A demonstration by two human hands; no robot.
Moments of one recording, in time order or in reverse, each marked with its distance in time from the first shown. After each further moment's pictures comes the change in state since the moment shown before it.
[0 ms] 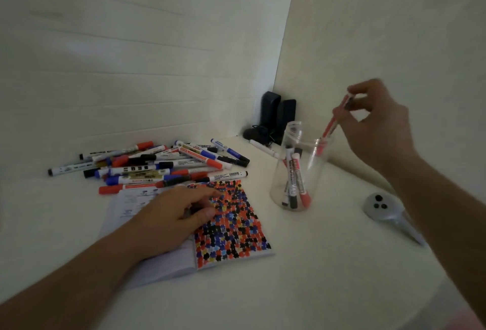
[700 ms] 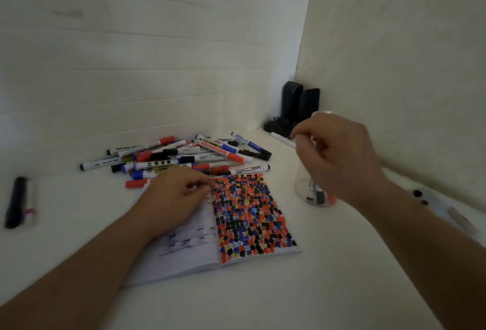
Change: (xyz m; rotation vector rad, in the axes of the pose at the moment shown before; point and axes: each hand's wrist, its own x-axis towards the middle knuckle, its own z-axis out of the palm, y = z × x) left_hand 0.007 -0.022 -0.024 0.151 0.164 -0.143; right_hand -0.057 -0.050 0.061 0.072 -0.159 -0.423
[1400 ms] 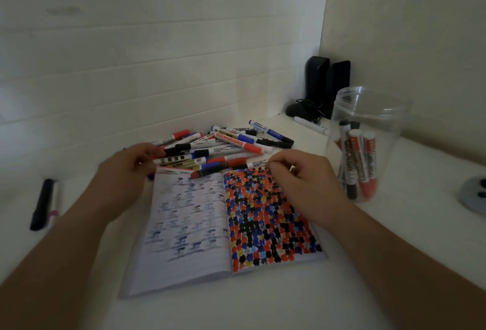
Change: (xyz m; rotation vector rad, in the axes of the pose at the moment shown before) left_hand 0.003 -0.048 -0.053 0.022 0.263 -0.400; right_hand -0.039 0.004 0.095 0.542 -0.262 0.474
